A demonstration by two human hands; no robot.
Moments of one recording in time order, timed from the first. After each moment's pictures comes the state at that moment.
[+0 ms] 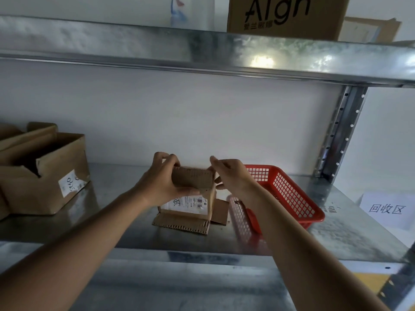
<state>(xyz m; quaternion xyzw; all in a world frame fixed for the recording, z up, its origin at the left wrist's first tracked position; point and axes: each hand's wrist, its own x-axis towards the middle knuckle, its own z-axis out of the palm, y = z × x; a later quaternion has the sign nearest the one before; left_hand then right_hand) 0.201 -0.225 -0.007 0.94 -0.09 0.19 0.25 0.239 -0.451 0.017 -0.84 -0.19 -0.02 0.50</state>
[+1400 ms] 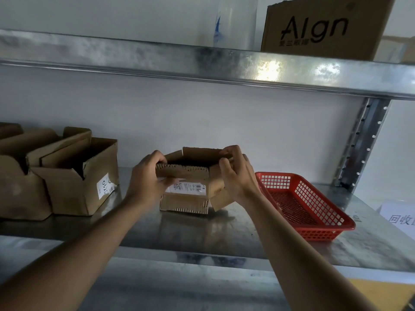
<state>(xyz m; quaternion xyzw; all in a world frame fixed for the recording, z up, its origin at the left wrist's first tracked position) 0.172 -0.137 -0.011 0.84 -0.08 0.43 0.31 0.204 -0.375 0.026 -0.82 -0.22 -0.18 0.50</state>
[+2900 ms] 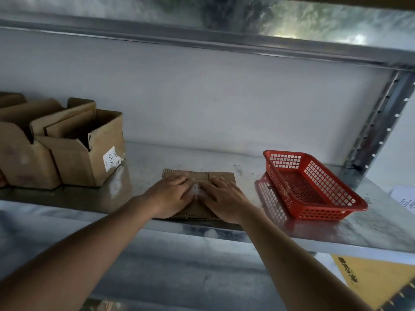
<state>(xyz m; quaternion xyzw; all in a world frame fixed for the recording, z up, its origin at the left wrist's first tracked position) 0.170 -0.152 -0.085 0.99 -0.11 0.04 0.06 0.213 -0.367 -0.087 -0.94 -0.32 0.00 0.09</state>
